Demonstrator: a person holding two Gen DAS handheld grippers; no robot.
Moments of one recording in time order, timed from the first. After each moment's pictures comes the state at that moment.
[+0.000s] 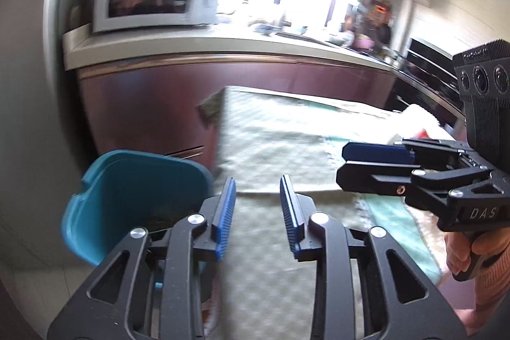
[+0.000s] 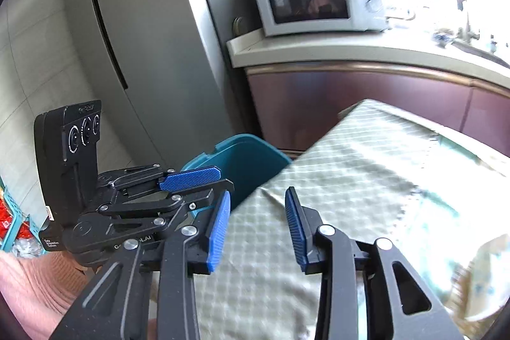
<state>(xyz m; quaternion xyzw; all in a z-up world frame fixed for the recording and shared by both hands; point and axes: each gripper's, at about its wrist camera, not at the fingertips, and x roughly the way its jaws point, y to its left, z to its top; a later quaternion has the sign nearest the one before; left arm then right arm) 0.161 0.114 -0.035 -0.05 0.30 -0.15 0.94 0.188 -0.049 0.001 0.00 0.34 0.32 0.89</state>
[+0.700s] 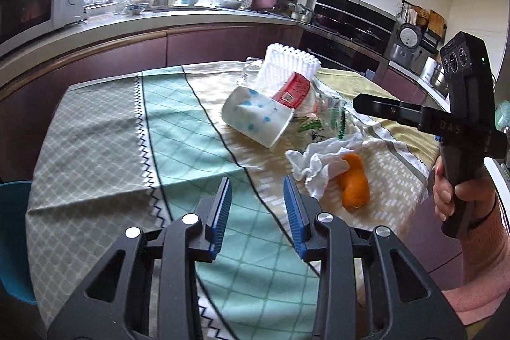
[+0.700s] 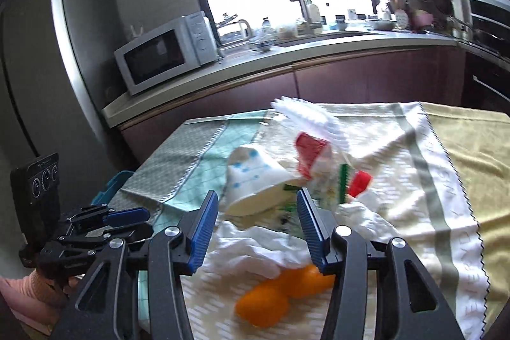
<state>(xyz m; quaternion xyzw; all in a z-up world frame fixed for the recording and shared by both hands) 0.144 -0.075 -0.050 0.02 0.33 -0.35 0.87 0.091 -0.286 -0.003 0.11 0.30 0.04 0.95</state>
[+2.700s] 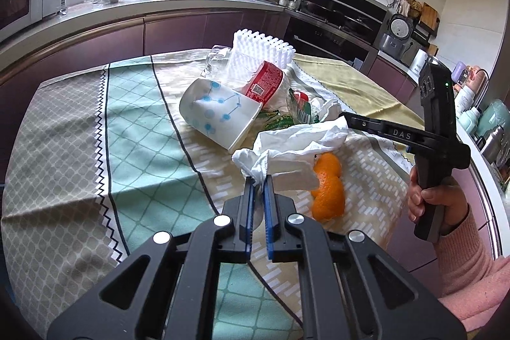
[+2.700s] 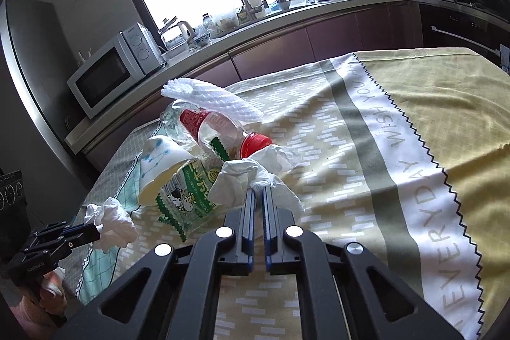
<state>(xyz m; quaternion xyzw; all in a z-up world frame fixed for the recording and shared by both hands) 0.147 -0.111 -0.046 0.01 0.36 -0.37 0.85 0.082 -0.369 -0.048 0.19 0.32 -0.02 0.93</state>
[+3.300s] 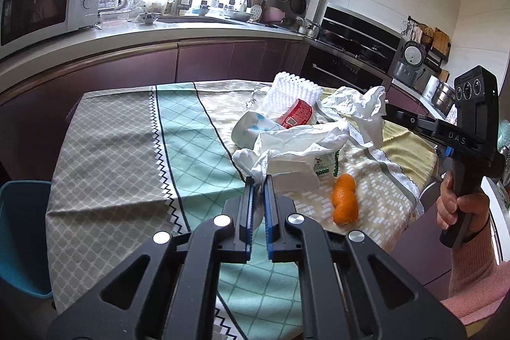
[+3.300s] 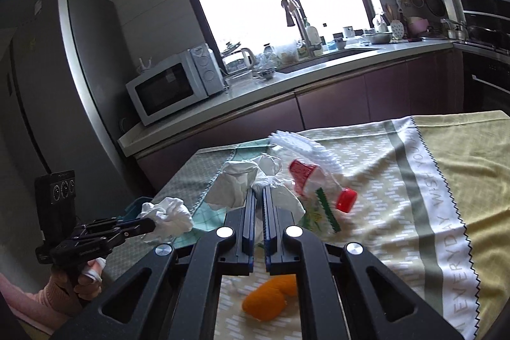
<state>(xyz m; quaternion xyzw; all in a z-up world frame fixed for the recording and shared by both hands) 0.131 -0.040 -0.012 -0.02 0.31 -0.33 0.89 0.062 -0.301 0.028 0.14 0.24 0.09 0.96</state>
